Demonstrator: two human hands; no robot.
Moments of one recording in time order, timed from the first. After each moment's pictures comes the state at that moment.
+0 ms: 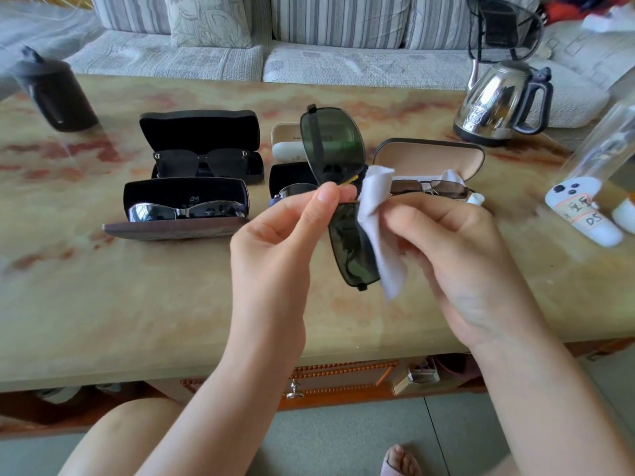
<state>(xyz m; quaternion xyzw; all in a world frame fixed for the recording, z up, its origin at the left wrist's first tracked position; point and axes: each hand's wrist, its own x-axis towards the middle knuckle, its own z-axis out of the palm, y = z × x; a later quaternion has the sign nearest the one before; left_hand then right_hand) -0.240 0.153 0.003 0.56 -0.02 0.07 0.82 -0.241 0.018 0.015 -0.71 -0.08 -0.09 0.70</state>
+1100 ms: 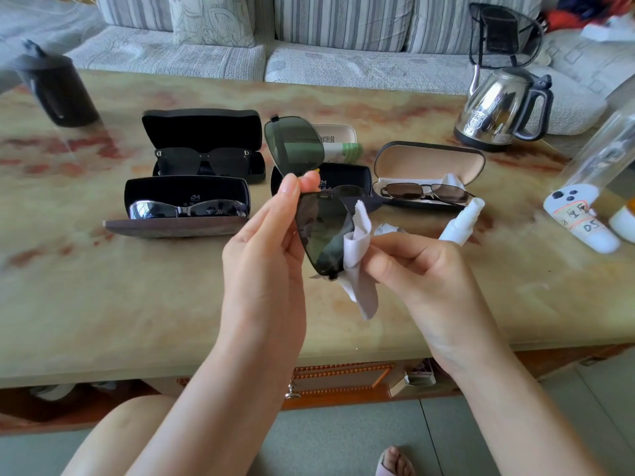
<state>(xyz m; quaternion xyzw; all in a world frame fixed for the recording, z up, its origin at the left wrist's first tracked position) -0.228 0.156 -0.002 0.40 0.05 0.03 0.92 -0.248 0.023 -0.009 -0.72 -0.13 -0.06 0.68</state>
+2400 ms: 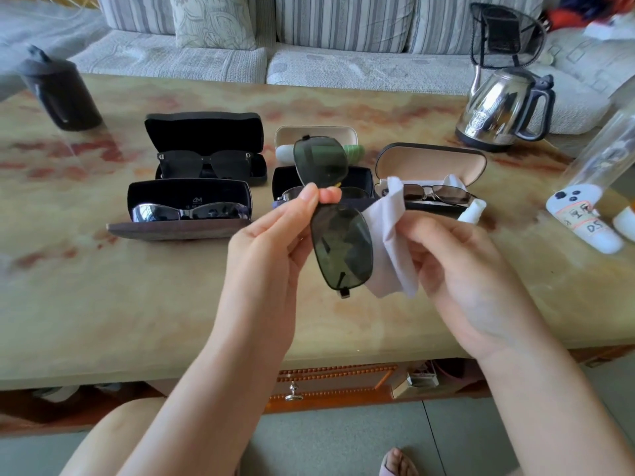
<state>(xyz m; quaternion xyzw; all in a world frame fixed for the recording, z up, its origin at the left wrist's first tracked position) -0.227 0.163 0.001 0.50 0.00 -0.02 0.87 -0.241 0.008 0.007 -0.67 -0.05 -0.03 0.74</state>
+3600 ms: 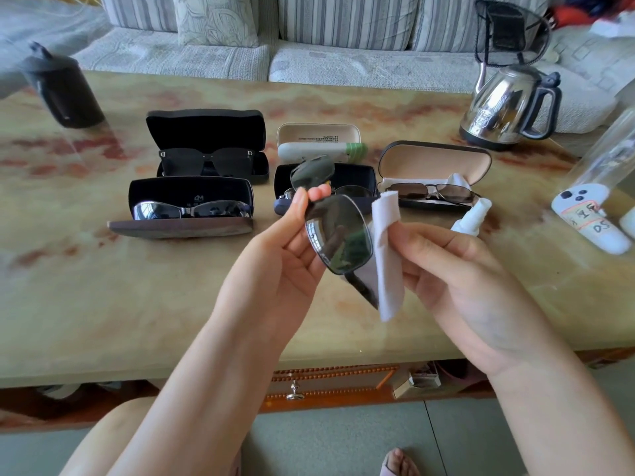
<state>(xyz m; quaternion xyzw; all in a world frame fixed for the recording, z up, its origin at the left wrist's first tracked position) -0.220 0.167 0.001 0.35 0.05 -0.13 0.93 -0.249 0.007 0.006 -0.61 -0.05 0.06 0.78</state>
